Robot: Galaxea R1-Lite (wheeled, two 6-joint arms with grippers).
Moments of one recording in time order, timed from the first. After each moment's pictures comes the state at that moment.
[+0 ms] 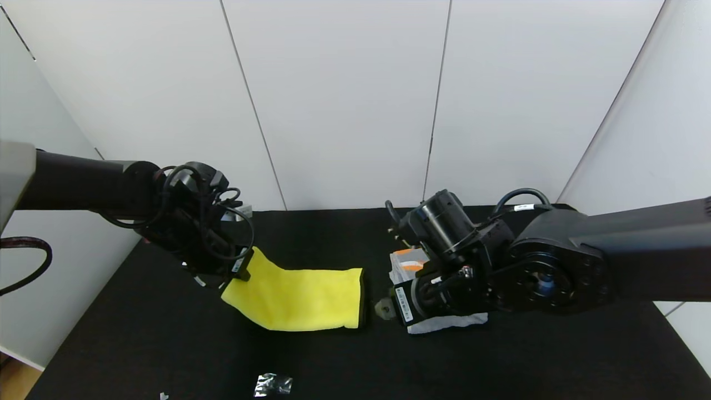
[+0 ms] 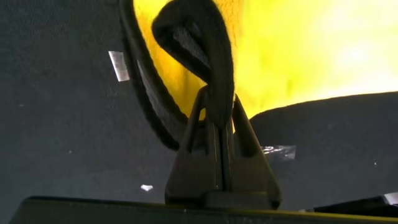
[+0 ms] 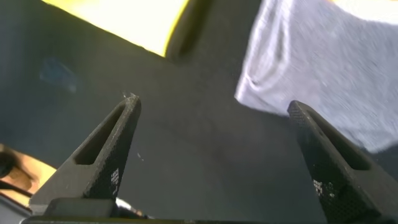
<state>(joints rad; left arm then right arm) -0.07 2.06 -1.54 0.63 -0.11 0.11 0.77 2.02 -1.43 0.29 -0.13 0.33</state>
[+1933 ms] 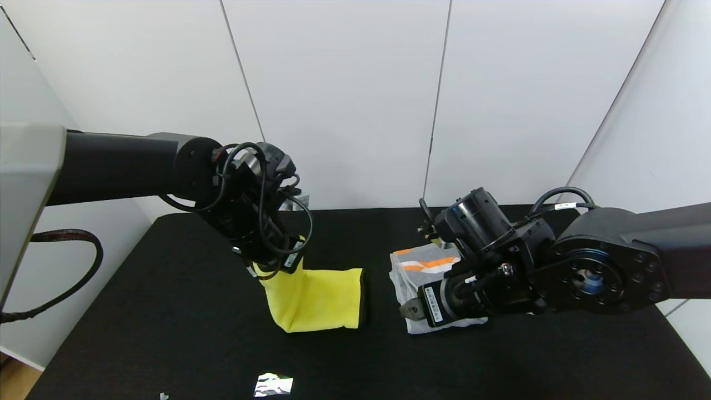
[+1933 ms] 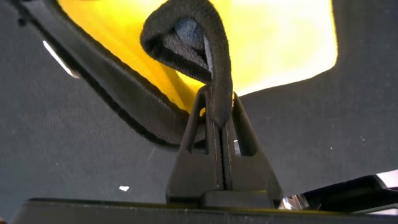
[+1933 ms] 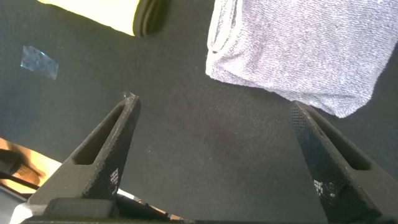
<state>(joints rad) -0.34 2.07 -1.72 0.77 0.02 0.04 0.71 1.93 -1.31 0.28 -0.10 0.34</state>
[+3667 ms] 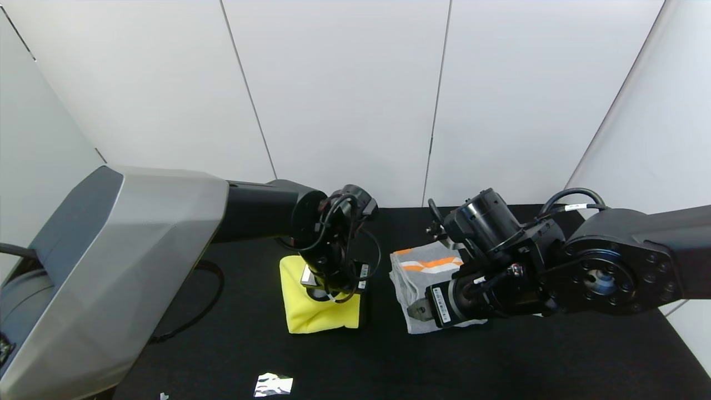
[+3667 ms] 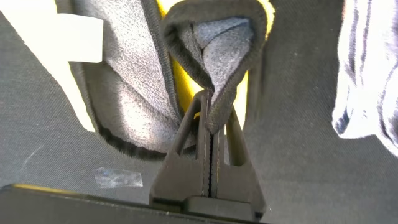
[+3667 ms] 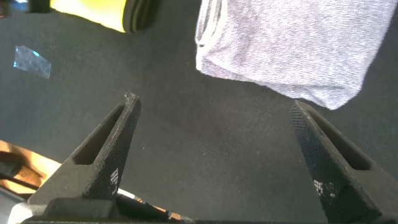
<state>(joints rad) -0.57 2.28 -1.83 0.70 0.17 -0.39 0.69 1.92 -1.28 0.28 -0.09 0.34</state>
